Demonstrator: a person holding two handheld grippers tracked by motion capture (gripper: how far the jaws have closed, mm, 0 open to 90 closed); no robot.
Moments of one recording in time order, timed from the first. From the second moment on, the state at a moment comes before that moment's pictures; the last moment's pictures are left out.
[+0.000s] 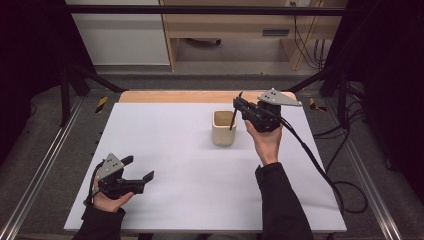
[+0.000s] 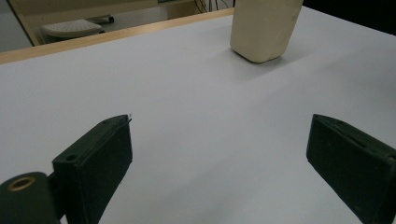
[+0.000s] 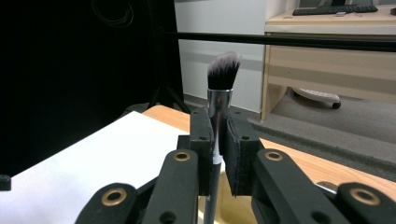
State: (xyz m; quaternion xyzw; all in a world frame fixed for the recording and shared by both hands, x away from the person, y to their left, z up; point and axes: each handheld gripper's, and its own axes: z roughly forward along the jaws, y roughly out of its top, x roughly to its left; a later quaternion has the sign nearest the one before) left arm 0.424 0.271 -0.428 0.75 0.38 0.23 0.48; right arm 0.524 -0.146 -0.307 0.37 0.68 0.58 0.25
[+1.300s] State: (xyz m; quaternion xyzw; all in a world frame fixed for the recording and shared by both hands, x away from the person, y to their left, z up) left arm 0.425 0.276 -0.429 0.75 0.39 0.24 0.48; right arm 0.574 -0.136 -0.318 0.41 0.66 0.57 0.28
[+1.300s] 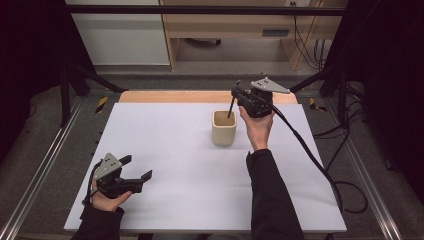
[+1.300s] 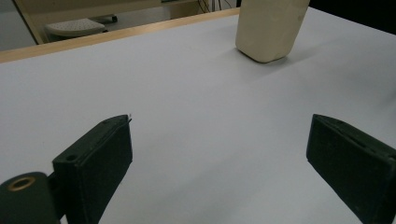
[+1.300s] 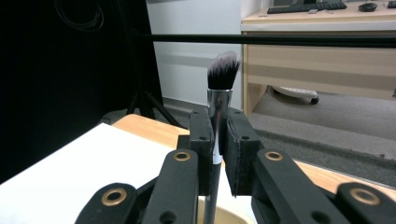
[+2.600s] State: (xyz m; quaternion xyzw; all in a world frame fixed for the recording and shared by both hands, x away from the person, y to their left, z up) left arm 0.425 0.275 -0.430 0.75 0.39 0.24 0.48; right arm 0.588 -0.131 -0.376 0.45 0.68 0.52 0.24
